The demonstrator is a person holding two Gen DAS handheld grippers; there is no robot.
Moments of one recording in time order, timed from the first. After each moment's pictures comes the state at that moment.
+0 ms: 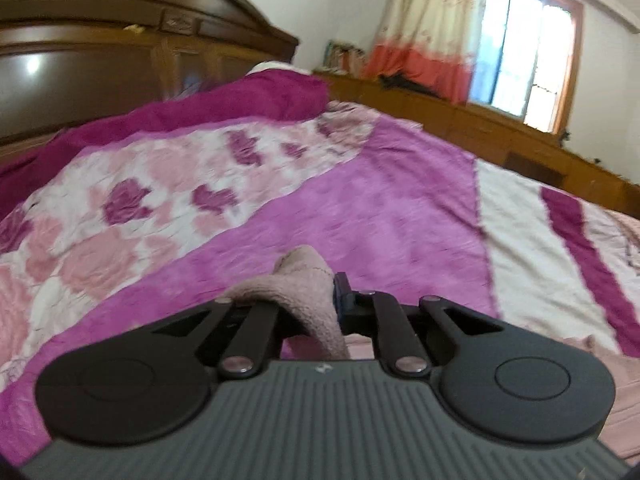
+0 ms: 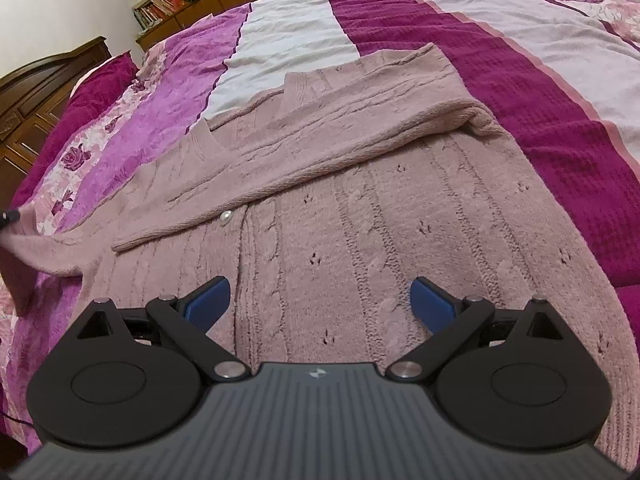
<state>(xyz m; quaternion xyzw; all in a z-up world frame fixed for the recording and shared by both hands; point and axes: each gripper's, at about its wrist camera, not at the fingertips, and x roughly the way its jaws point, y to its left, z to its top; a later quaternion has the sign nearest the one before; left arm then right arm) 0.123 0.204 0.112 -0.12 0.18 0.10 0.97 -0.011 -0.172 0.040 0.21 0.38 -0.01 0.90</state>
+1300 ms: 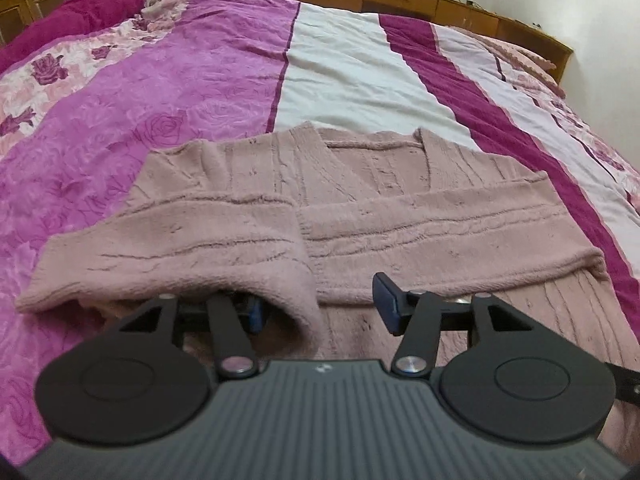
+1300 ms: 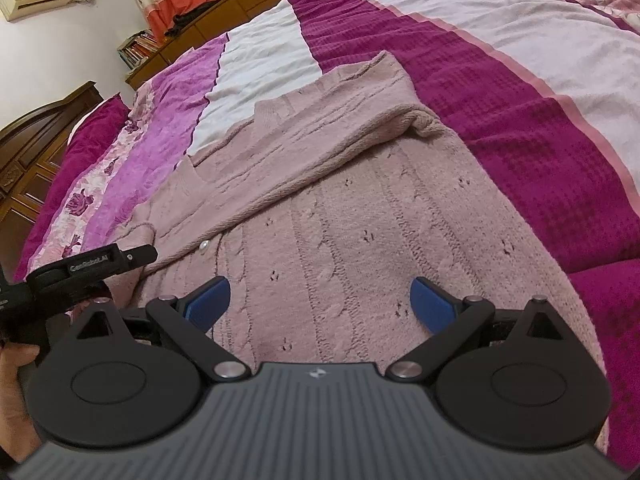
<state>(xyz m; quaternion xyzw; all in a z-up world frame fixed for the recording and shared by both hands) 0.116 0.011 0.041 -0.02 0.36 -0.11 0.93 -0.031 -0.209 0.037 0.28 0.36 -0.02 0.89</state>
